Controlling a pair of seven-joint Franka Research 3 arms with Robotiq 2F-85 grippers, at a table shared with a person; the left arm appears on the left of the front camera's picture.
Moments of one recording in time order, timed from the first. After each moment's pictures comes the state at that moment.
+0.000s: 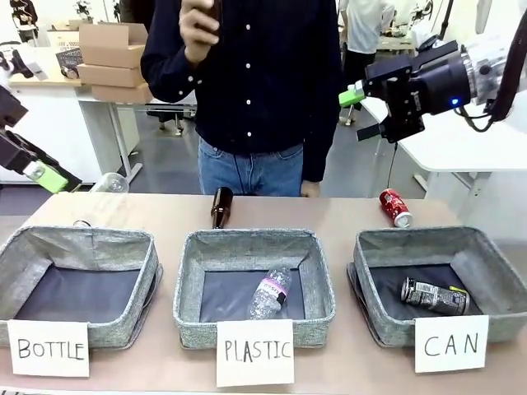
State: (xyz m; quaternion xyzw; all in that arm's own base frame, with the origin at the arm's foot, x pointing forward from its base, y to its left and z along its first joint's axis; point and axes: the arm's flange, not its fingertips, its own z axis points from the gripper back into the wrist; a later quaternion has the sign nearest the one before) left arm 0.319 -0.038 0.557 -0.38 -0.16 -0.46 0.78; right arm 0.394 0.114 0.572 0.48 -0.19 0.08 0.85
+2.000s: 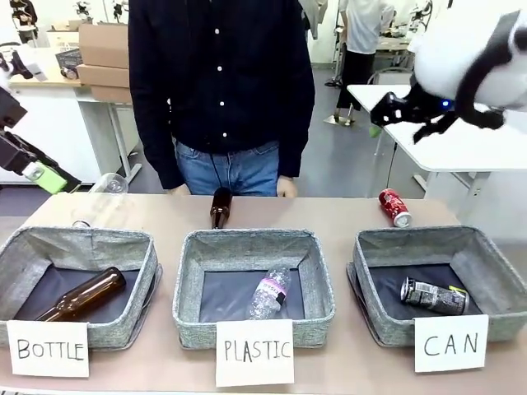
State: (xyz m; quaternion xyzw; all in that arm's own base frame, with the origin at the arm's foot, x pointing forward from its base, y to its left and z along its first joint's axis) left arm 0.319 -0.038 0.556 -0.38 -0.16 -0.46 0.78; right arm 0.459 0.083 0.556 0.05 -0.28 -0.05 0.96
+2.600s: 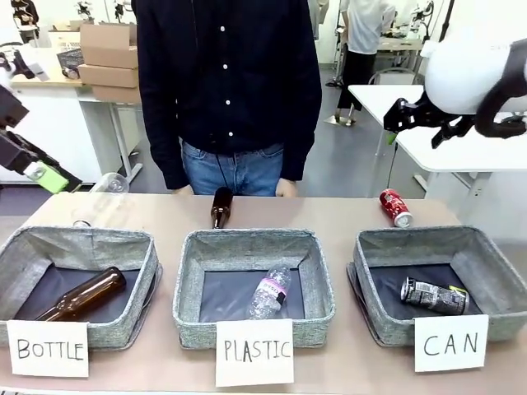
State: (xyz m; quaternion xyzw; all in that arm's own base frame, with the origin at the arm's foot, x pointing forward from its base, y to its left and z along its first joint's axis) left arm 0.319 -0.038 0.556 -0.38 -0.16 -0.46 0.78; right arm 0.454 0.079 0.553 0.03 -0.26 -0.06 0.96
